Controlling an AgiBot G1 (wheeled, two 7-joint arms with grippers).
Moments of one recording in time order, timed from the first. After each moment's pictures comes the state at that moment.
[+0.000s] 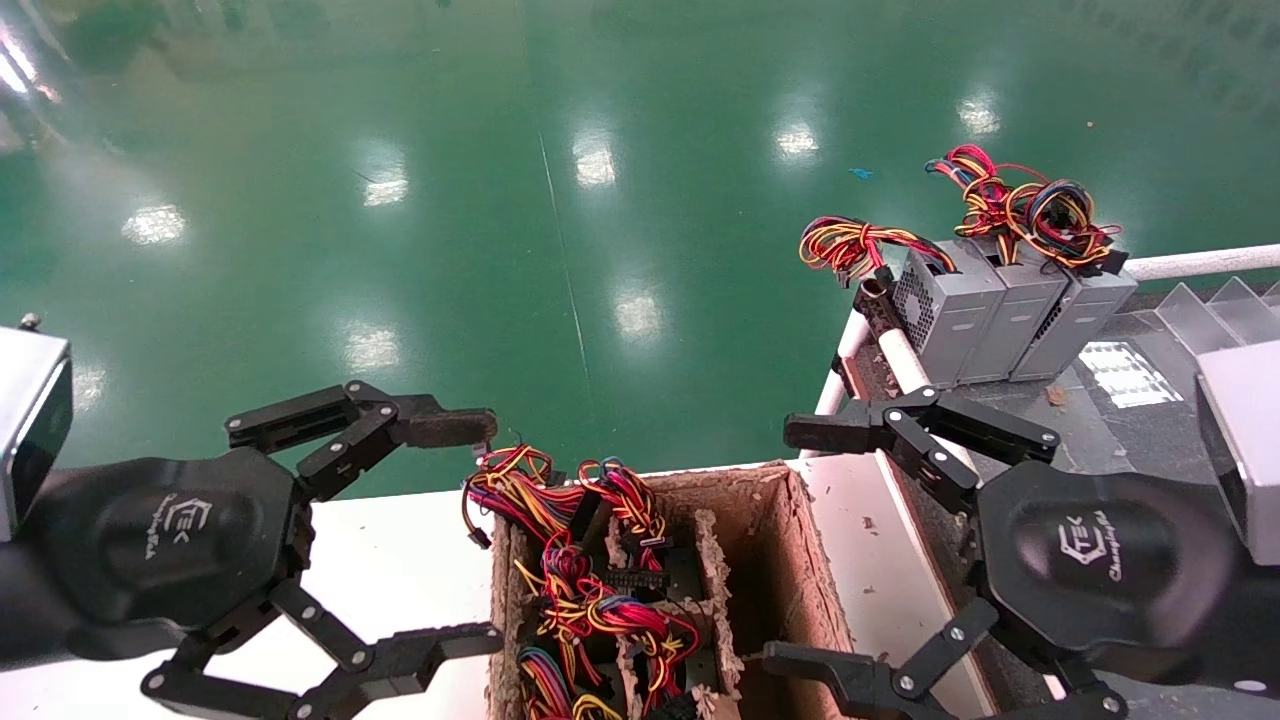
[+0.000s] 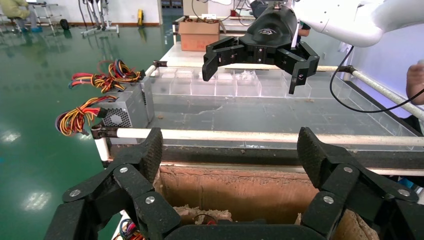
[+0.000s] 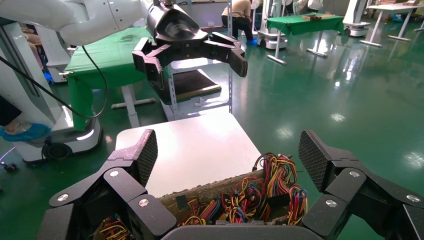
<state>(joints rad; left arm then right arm) -1.07 0.61 0.28 -1.28 0.73 1.50 -0.19 1.08 -0.61 -0.28 1.28 -0.73 -1.49 0.18</state>
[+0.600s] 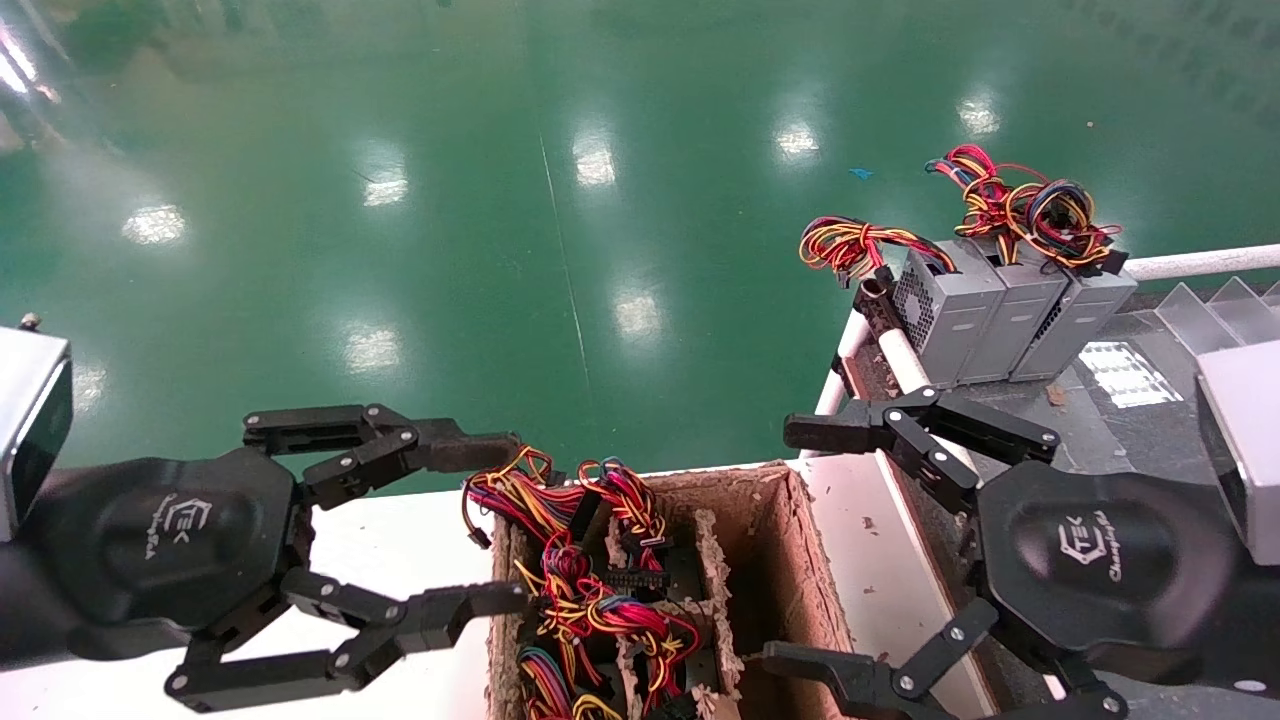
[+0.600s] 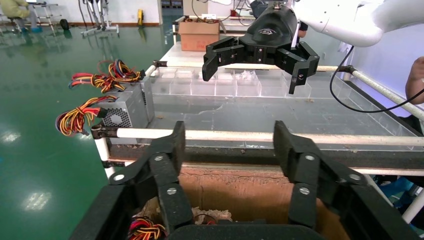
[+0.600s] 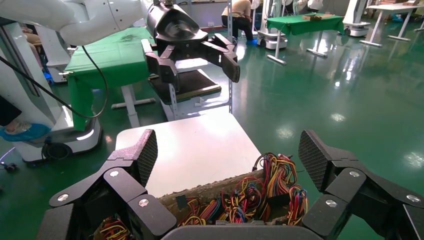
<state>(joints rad) -1.07 0.61 0.28 -1.28 0.73 1.50 -0.19 1.08 -0.61 -0.28 1.28 -0.73 -1.49 0.18</state>
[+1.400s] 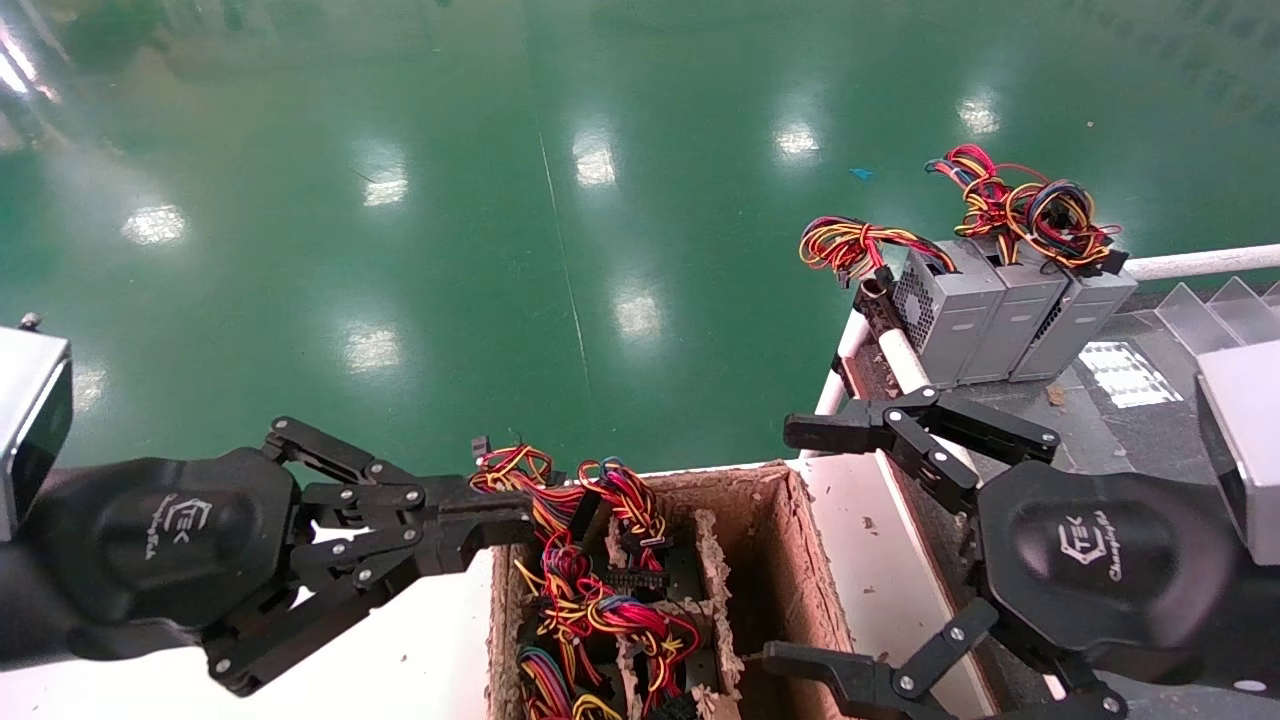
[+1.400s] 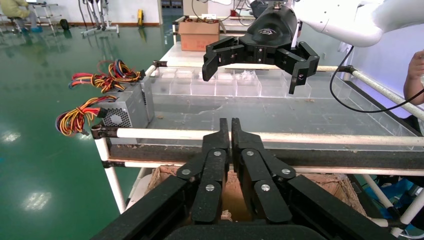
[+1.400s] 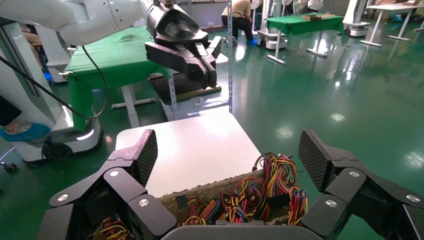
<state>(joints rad) -1.07 0.61 0.28 -1.28 0.73 1.50 -0.19 1.08 -0.61 -0.28 1.28 -0.73 -1.49 0.18</state>
